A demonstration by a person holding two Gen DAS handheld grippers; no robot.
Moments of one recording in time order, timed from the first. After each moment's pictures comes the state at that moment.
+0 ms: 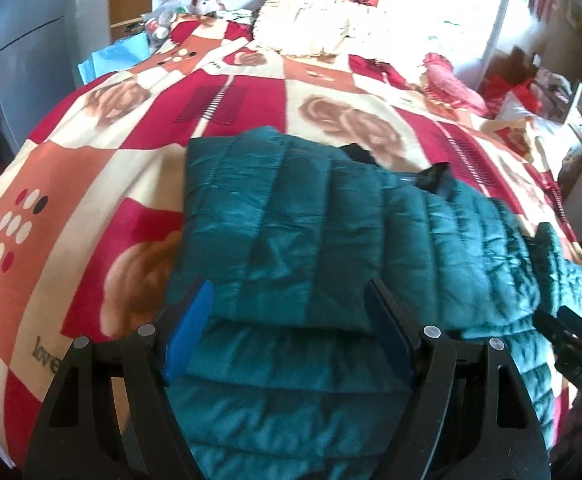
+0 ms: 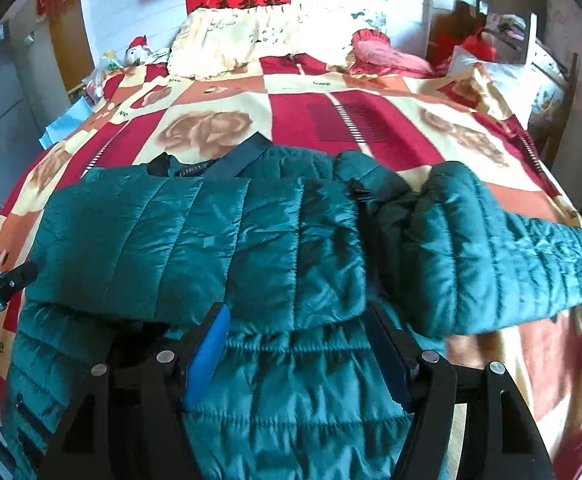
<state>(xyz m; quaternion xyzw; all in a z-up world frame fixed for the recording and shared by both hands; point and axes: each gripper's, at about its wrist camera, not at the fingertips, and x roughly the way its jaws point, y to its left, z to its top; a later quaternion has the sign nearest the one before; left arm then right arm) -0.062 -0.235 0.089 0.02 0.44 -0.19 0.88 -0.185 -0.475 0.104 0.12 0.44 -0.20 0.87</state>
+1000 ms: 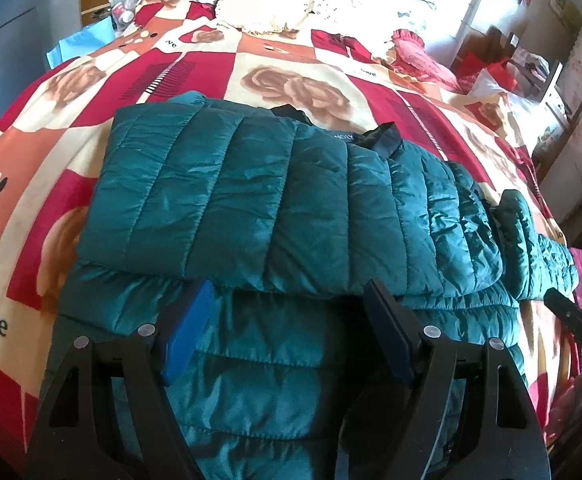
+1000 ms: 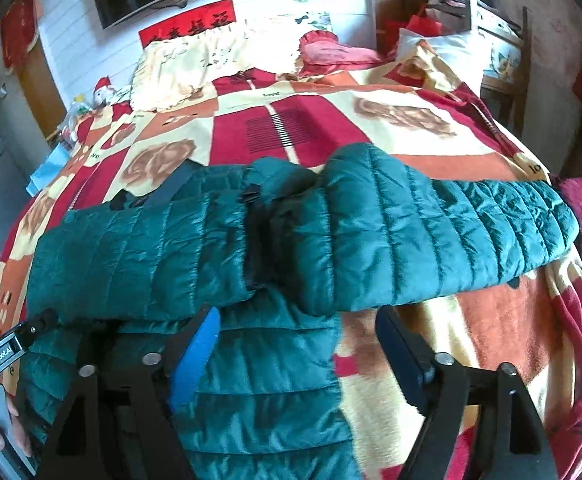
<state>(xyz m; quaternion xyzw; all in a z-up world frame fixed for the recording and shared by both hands) -0.093 -0.289 0.074 0.02 0.47 -0.23 0.85 -0.256 -0.549 0.112 0.19 0.41 -0.24 0.86</state>
